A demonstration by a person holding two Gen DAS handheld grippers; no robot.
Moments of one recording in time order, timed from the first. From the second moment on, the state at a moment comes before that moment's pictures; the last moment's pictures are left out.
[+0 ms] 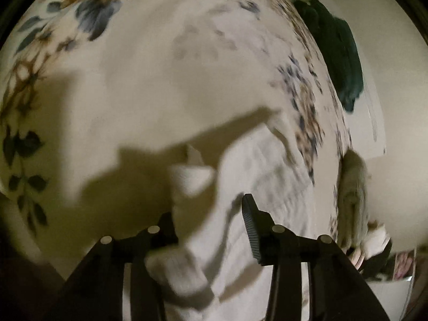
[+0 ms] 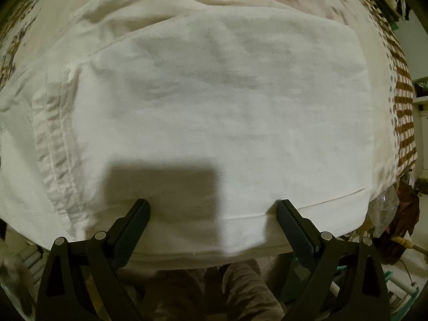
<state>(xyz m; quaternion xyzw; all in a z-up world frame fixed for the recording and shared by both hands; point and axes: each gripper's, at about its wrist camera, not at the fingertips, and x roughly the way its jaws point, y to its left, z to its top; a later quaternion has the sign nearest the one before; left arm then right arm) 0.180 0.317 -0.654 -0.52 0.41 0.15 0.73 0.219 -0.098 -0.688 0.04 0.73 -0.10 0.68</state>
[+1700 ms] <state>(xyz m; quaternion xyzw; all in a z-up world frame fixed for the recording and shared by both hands) 0.217 -0.160 -0.549 -0.06 0.60 -0.17 0.78 0.174 -0.411 -0.643 0.32 0.60 -0.08 0.73</state>
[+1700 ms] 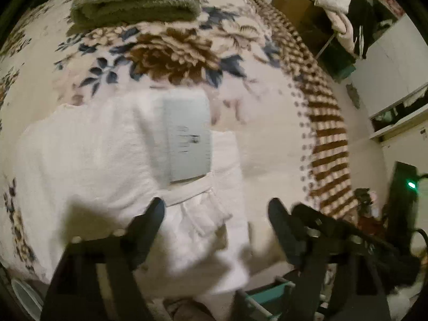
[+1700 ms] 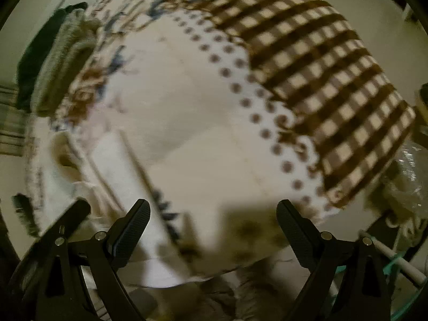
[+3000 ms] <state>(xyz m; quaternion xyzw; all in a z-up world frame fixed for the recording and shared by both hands) 0.230 0.009 -0.555 -0.13 0.60 0.05 0.79 0.177 -0.379 -0.613 0.23 0.61 -0.10 0.75</state>
